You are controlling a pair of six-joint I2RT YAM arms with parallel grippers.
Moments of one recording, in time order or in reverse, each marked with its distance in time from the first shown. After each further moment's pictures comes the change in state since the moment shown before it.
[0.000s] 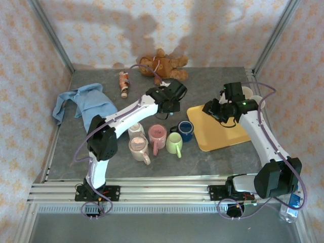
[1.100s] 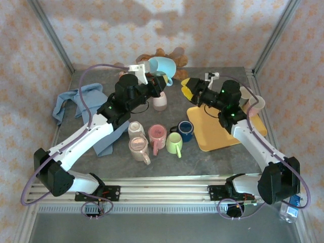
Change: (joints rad) left arm 0.125 -0.615 -0.541 0.865 0.320 0.085; right arm 0.155 -0.038 -0.204 1.182 -0.393 0.765
